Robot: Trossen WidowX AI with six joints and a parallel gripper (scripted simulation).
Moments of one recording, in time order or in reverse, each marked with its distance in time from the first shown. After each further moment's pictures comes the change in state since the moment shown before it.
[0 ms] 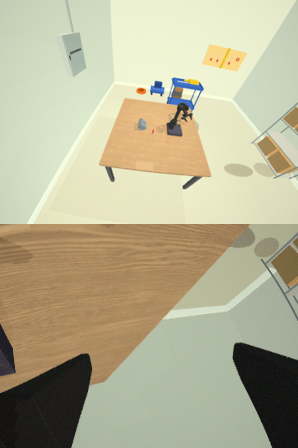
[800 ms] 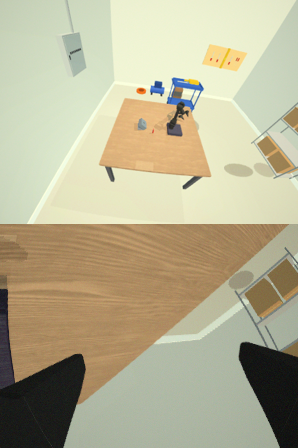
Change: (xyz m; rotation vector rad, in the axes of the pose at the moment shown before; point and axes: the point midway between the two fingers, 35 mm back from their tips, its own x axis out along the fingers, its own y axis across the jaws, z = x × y) arm -0.051 0.010 0.050 -0.105 -0.121 -0.126
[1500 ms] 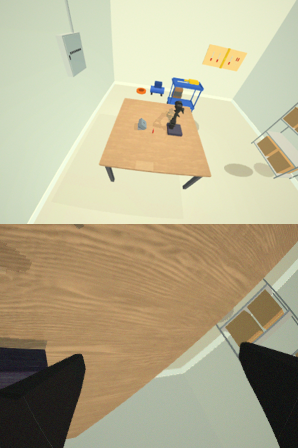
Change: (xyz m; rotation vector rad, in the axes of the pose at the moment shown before) arm -0.058 0.017 0.059 -0.013 -0.177 -0.101
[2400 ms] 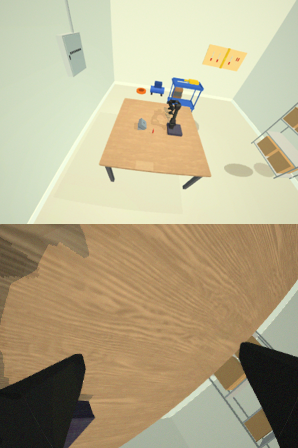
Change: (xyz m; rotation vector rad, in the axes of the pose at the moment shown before) arm -0.069 0.045 0.071 -0.045 -0.227 -0.075
